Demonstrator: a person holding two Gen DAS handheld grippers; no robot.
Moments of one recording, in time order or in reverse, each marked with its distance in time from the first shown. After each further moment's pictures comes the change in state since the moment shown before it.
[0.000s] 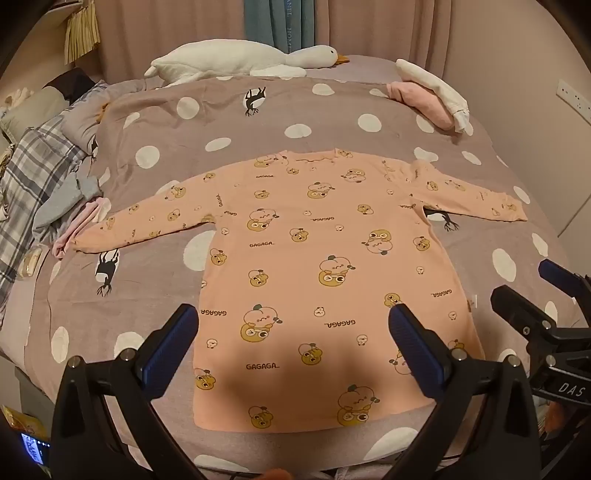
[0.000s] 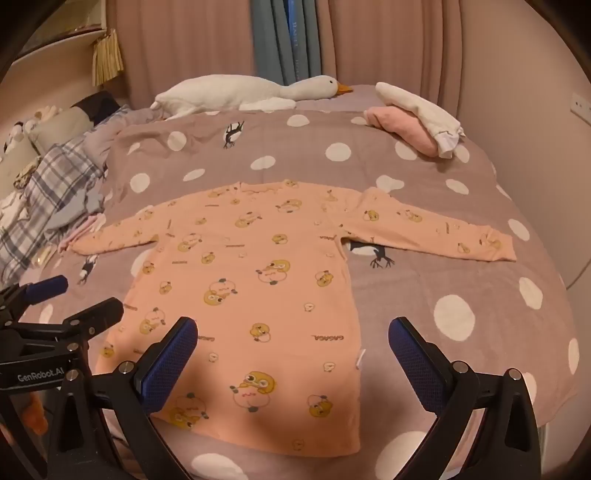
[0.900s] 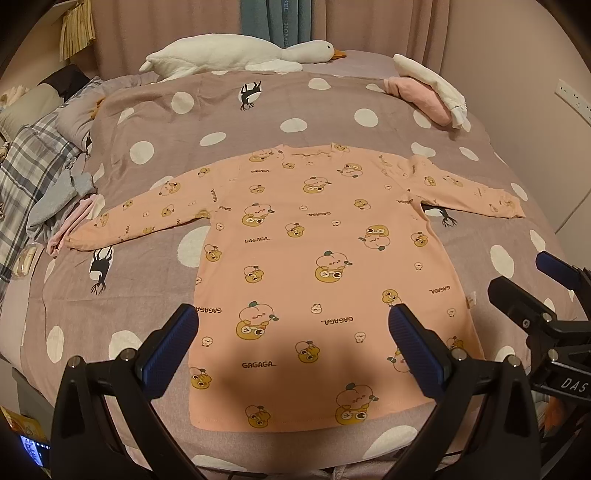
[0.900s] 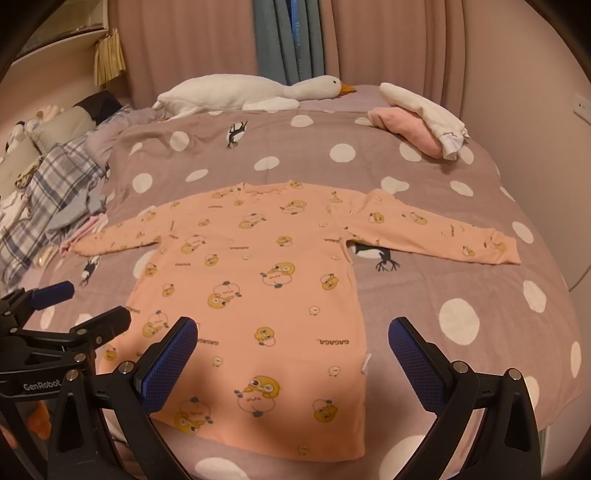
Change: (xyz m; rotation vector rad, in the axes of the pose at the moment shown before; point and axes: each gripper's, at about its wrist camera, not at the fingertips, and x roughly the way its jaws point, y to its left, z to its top) left arm 0.006 0.000 0.000 0.002 0.028 -0.016; right arm 0.005 0.006 0.003 0.003 0.000 0.003
